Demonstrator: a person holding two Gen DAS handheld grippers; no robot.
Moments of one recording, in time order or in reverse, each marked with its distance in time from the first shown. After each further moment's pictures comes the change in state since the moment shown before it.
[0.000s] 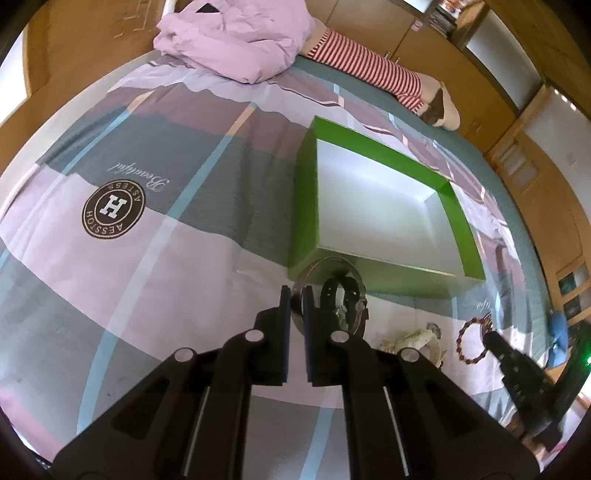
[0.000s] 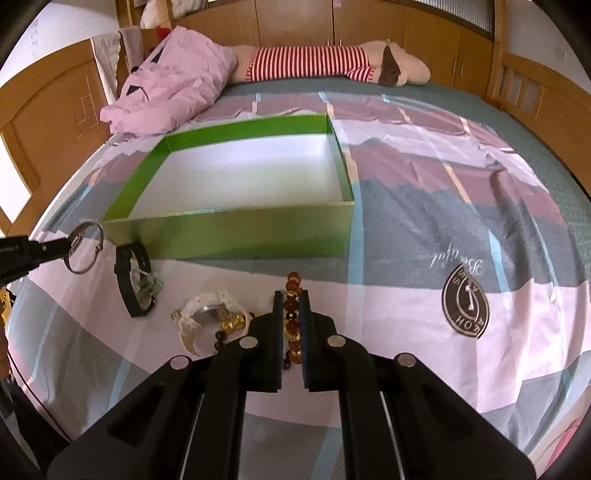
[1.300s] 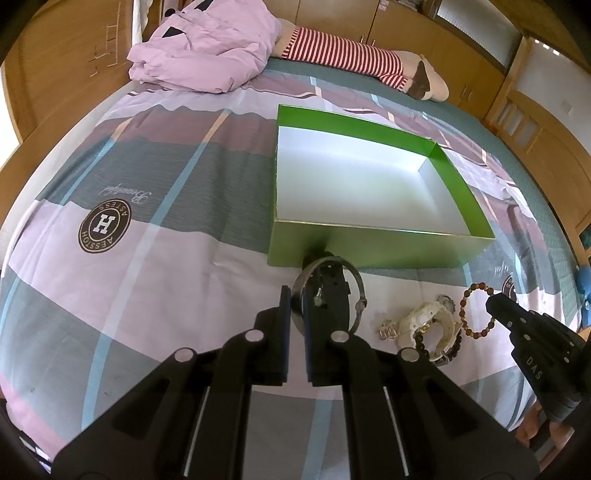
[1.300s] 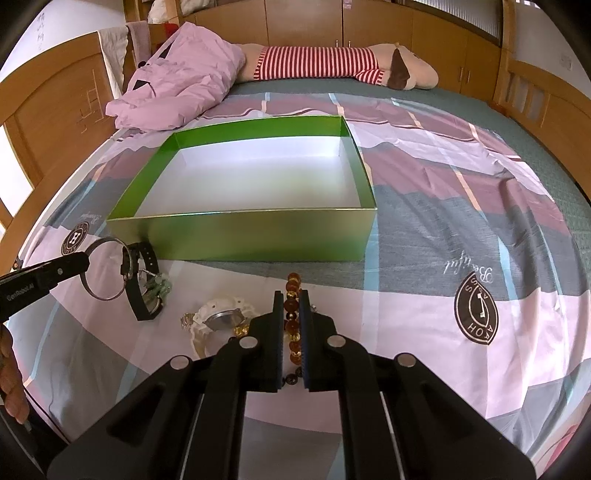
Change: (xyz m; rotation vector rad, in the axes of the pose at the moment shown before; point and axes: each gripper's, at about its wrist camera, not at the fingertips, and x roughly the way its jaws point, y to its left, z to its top) left arm 0.006 -0.039 -0.024 0.151 -0.020 0.085; right arm 0.010 0.017 -0.001 -0.030 0.015 -0.003
